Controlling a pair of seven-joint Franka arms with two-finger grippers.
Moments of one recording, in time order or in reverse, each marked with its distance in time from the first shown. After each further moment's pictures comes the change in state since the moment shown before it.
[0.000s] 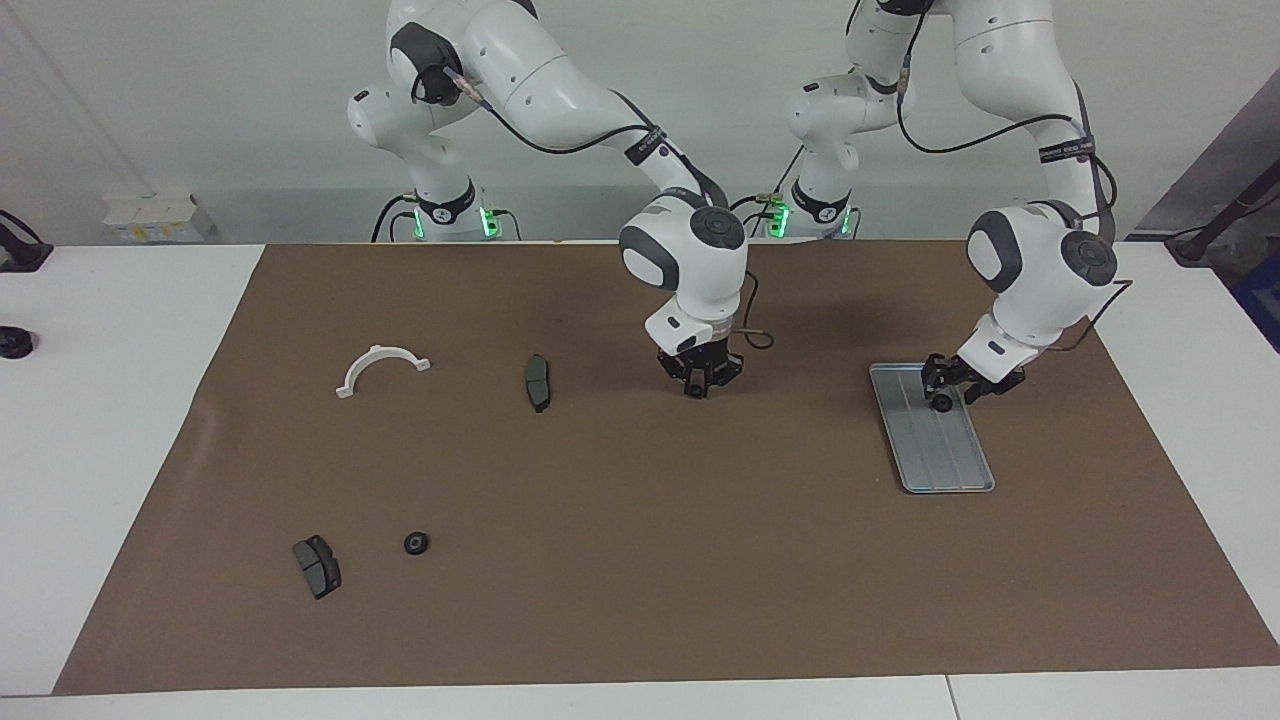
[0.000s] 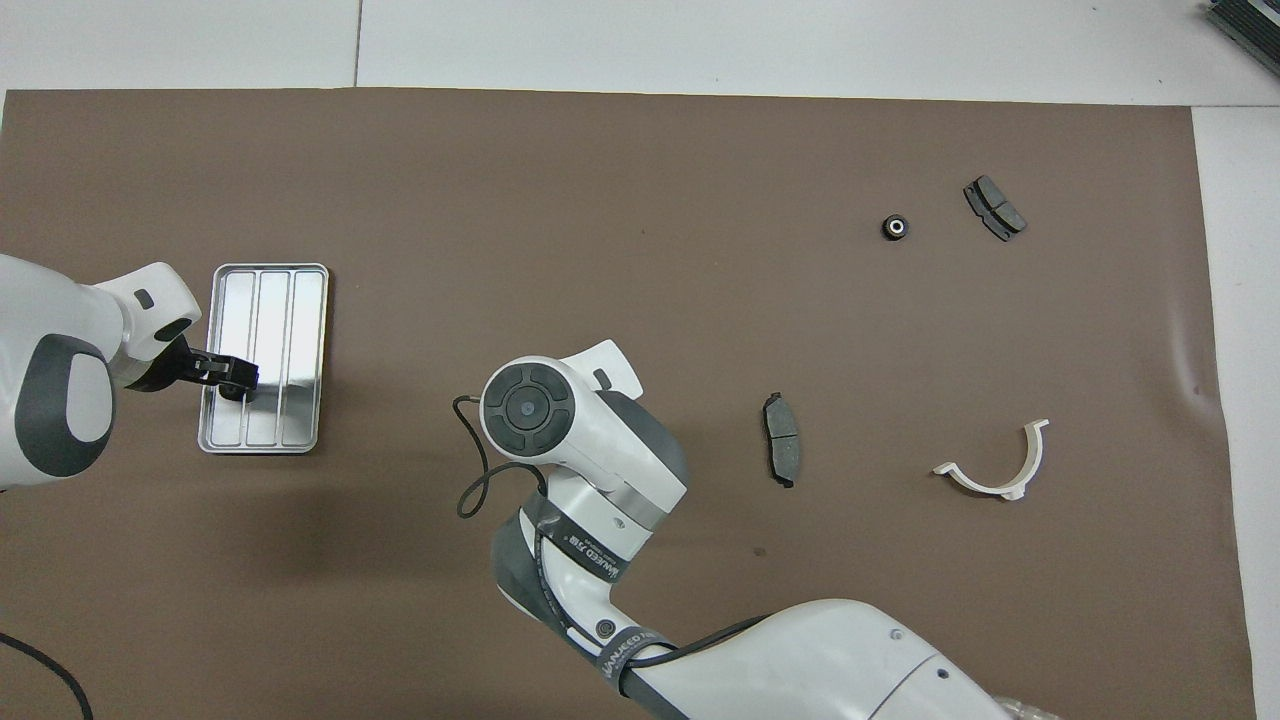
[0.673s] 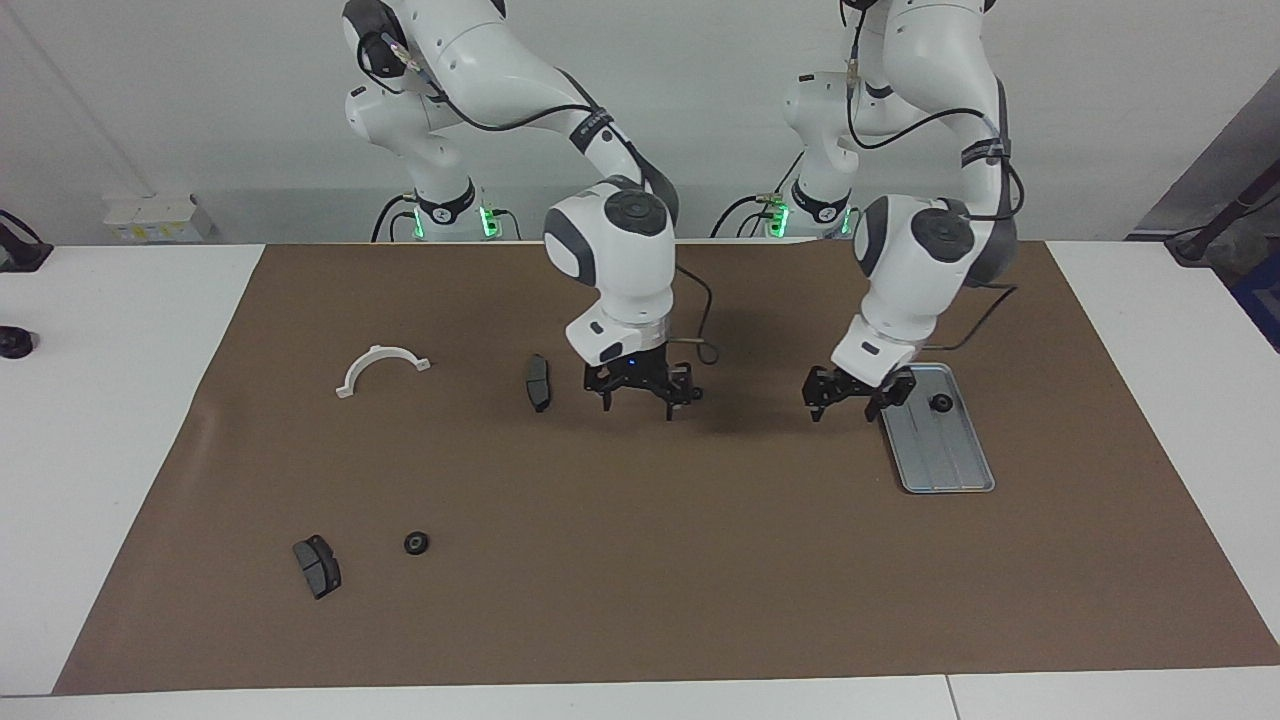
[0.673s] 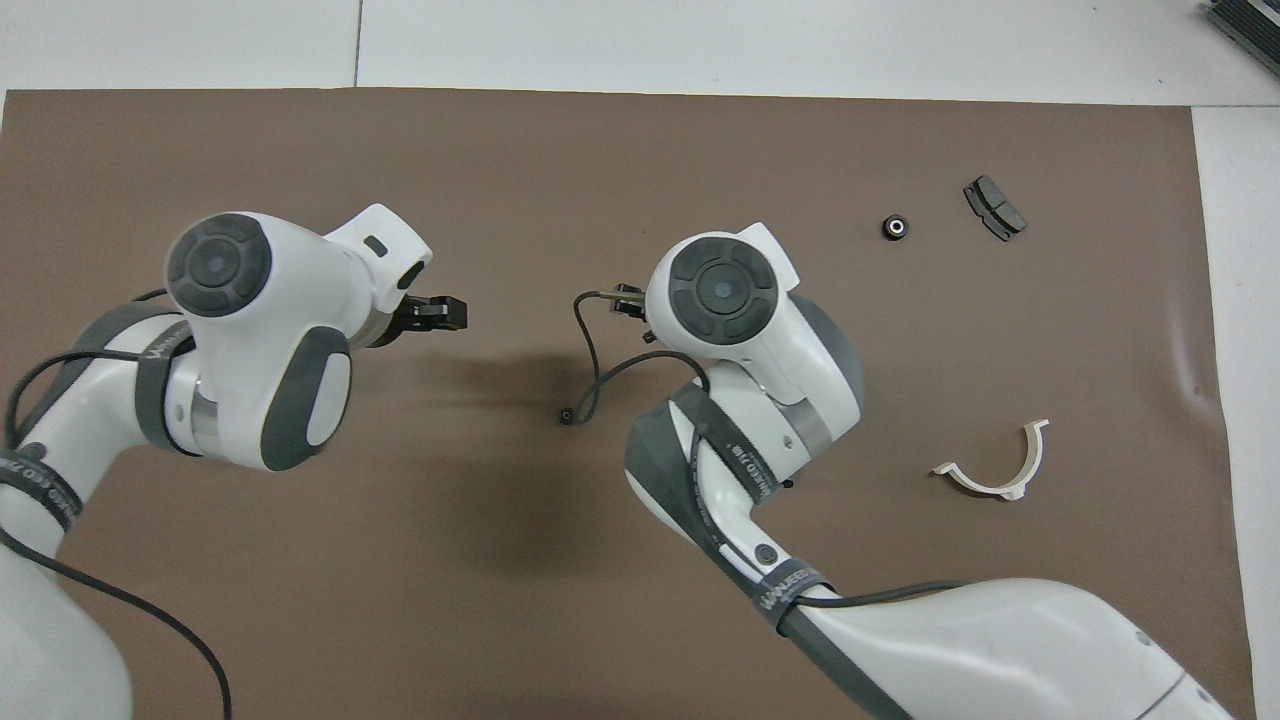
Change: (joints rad) left arm -0.431 0.029 -0.016 0.129 -0.004 0.065 -0.600; right arm -0.248 -0.191 -0.015 -0.071 -0.019 -0.022 -0.290
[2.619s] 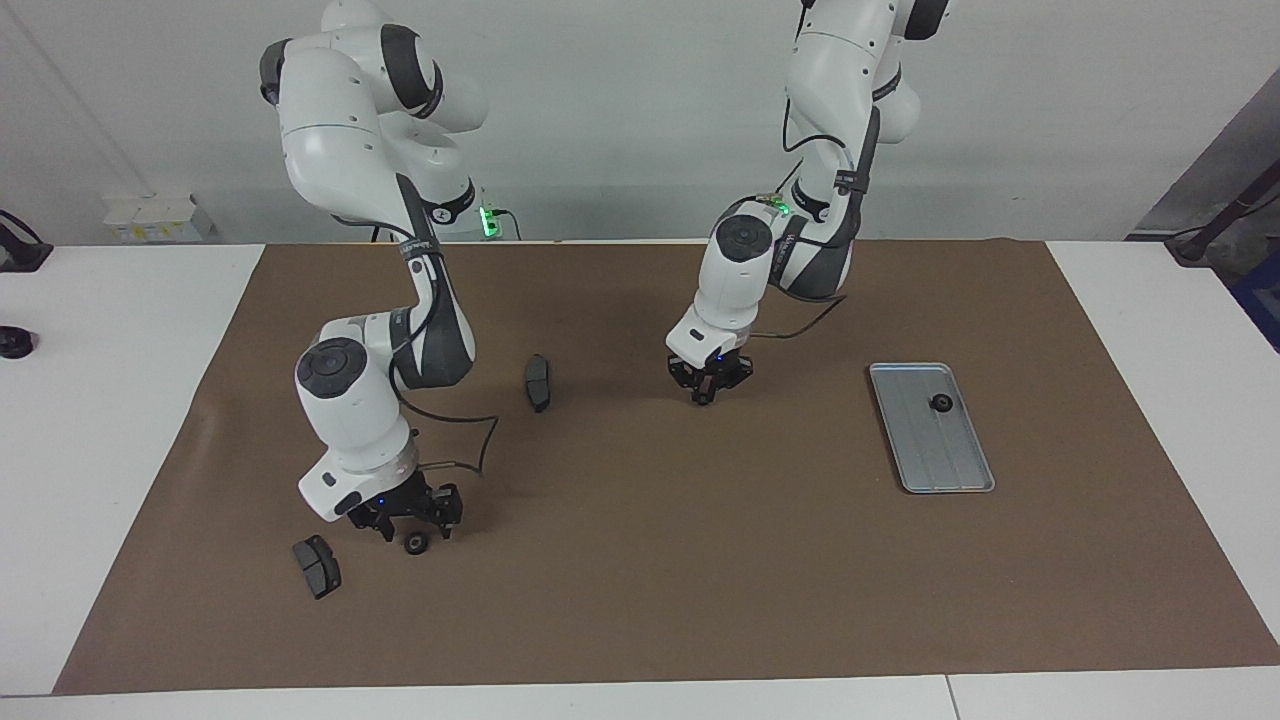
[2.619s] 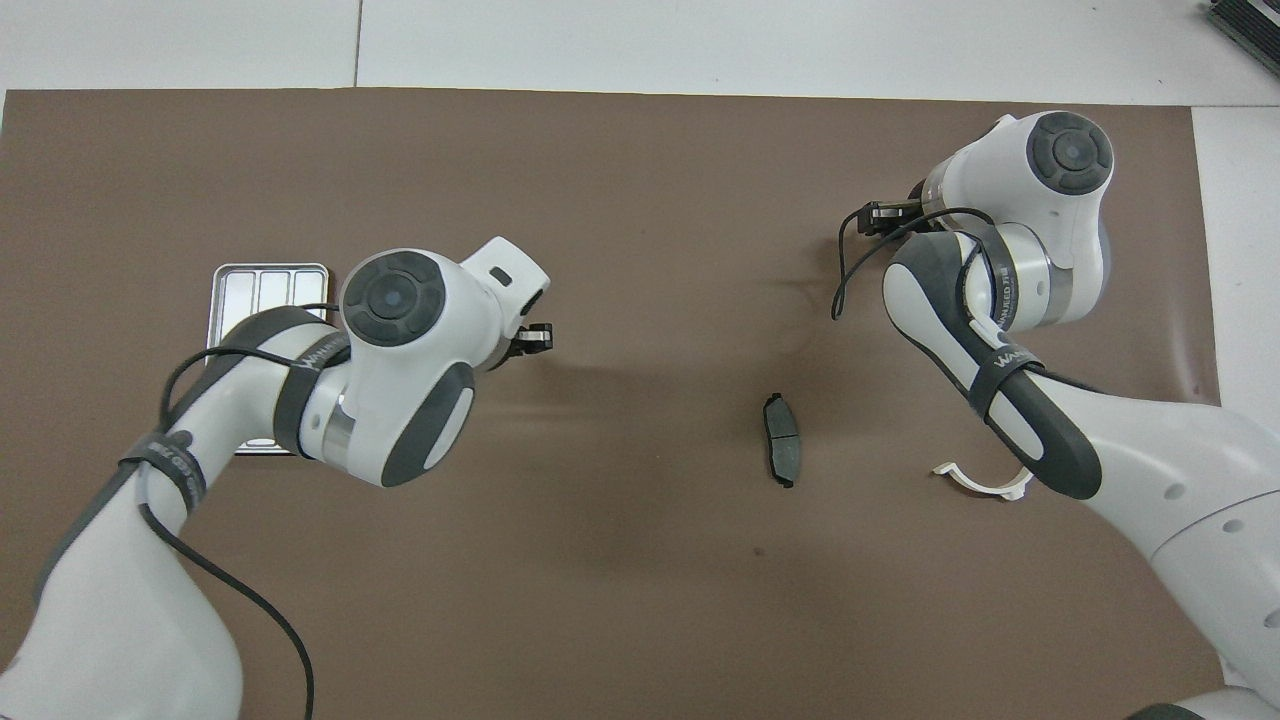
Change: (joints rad) left arm -0.100 0.073 0.034 0.073 0.034 -0.026 -0.139; right arm -0.416 0.237 0.001 0.123 0.051 0.142 -0.657
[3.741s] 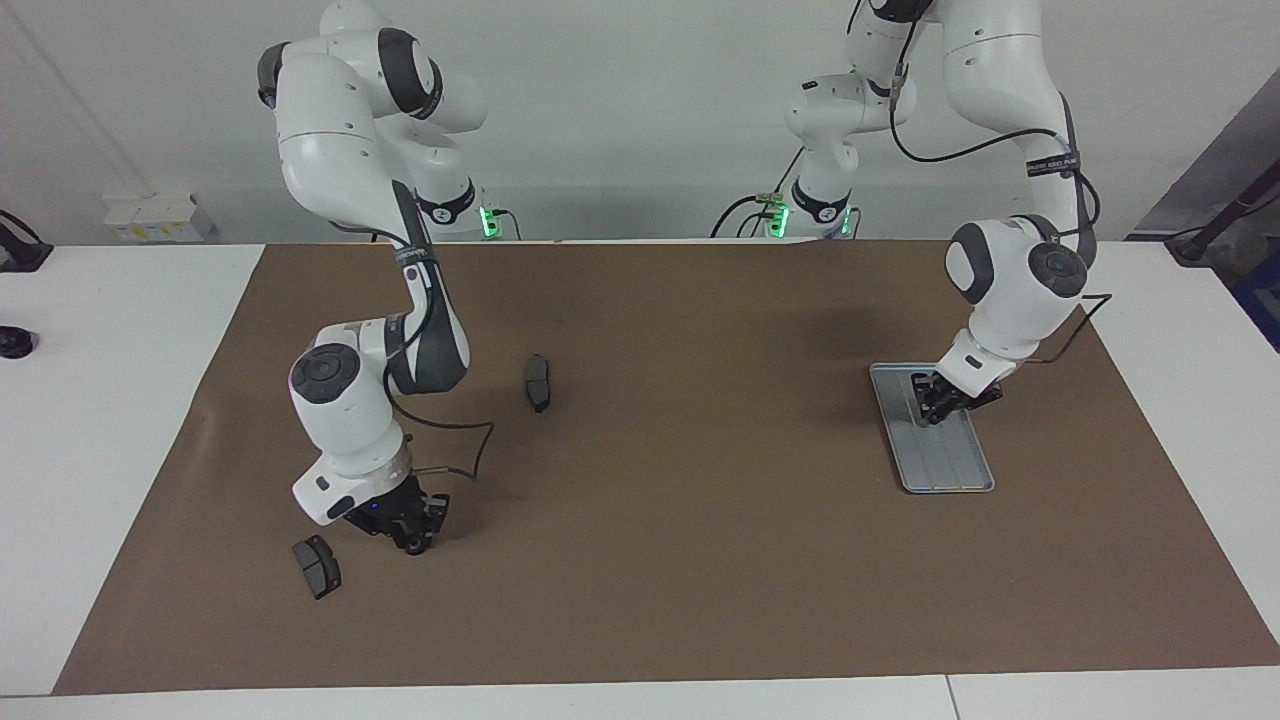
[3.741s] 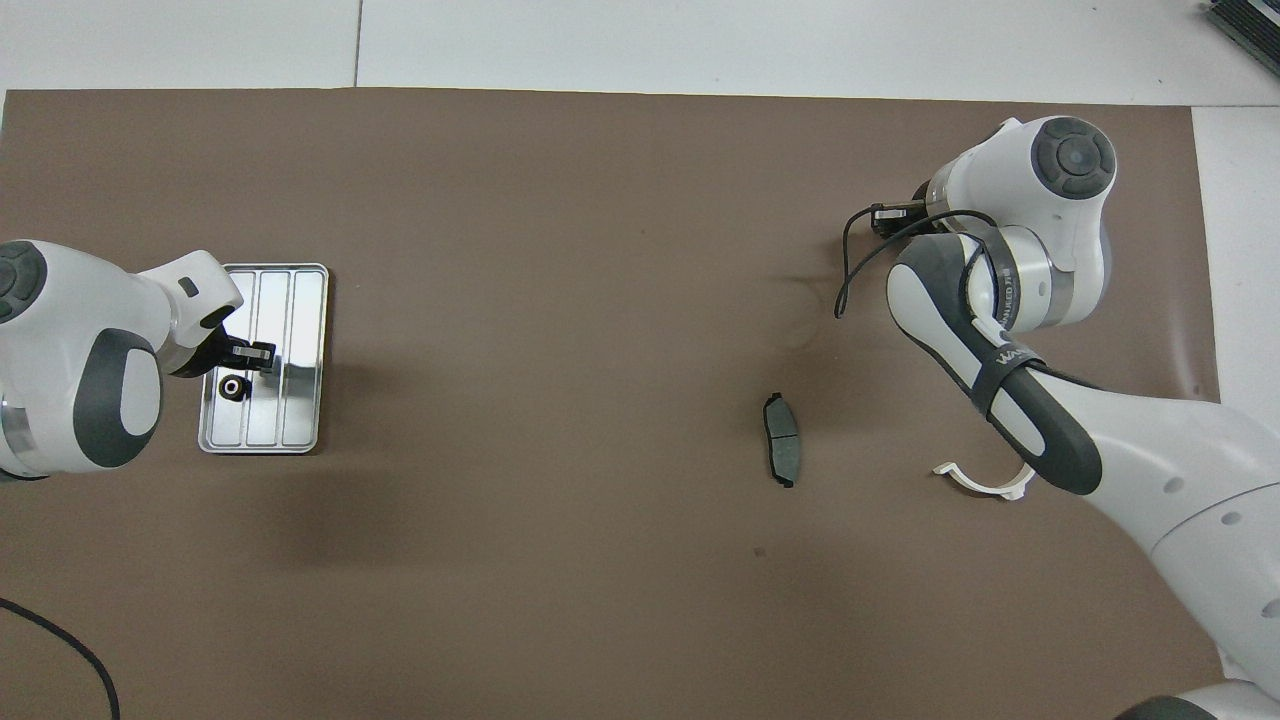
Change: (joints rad) left arm 0.462 -0.065 -0.006 -0.197 0.000 0.022 0.646; right arm -0.007 0.012 0.000 -0.004 0.000 0.026 0.000
